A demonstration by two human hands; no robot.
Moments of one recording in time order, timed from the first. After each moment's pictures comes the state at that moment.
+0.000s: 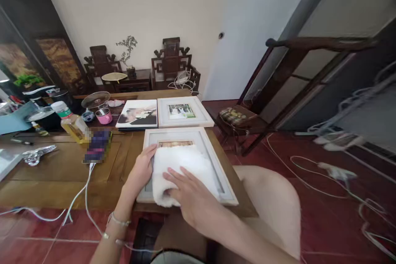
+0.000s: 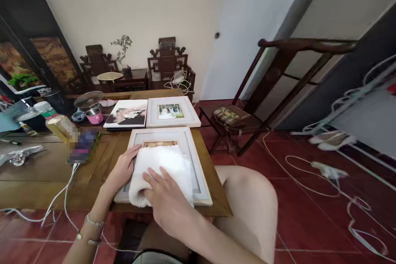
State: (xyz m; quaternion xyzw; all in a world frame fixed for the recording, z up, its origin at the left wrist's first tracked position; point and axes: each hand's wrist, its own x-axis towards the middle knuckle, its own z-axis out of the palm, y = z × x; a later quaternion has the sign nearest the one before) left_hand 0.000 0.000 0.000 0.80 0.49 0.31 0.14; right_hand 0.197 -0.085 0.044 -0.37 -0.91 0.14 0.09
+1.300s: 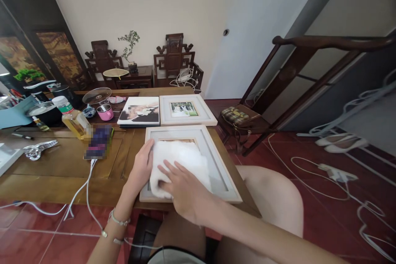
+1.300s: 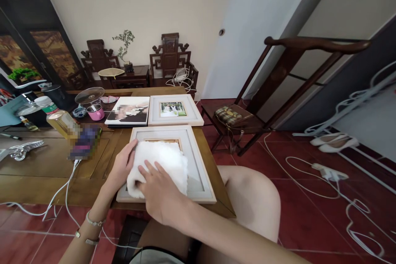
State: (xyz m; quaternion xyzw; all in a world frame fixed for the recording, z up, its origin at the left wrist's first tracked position) left_hand -0.002 -0.005 -0.007 0.73 0.53 0.39 0.15; right_hand 0.173 -0.066 0.062 -0.36 -0.92 0.15 -0.02
